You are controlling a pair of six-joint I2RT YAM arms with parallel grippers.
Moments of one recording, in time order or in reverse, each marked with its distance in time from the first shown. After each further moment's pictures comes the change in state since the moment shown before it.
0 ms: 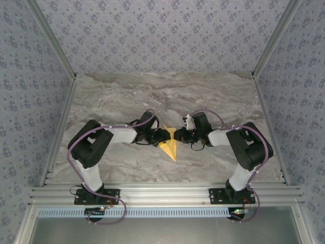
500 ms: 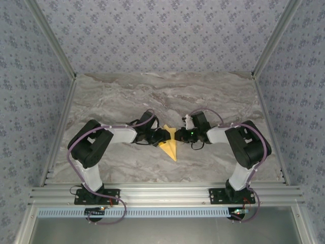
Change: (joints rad) left arm 0.000 0.000 0.000 0.000 0.000 0.000; right arm 0.004 0.036 0.055 -0.116 0.058 -0.093
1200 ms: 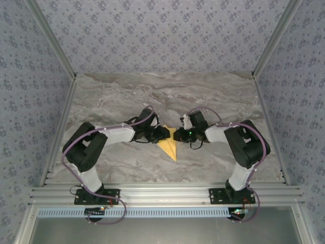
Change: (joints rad) left arm 0.000 -0.071 0.039 -0.072 -0.006 0.063; right arm 0.024 0.005 0.034 -0.063 0.046 -0.041
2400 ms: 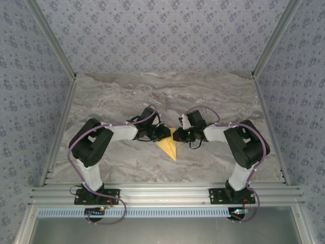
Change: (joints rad) left arm 0.013 0.087 0.010 0.069 0.024 0.006; right arm 0.020 0.000 0.033 -0.071 0.047 -0.037
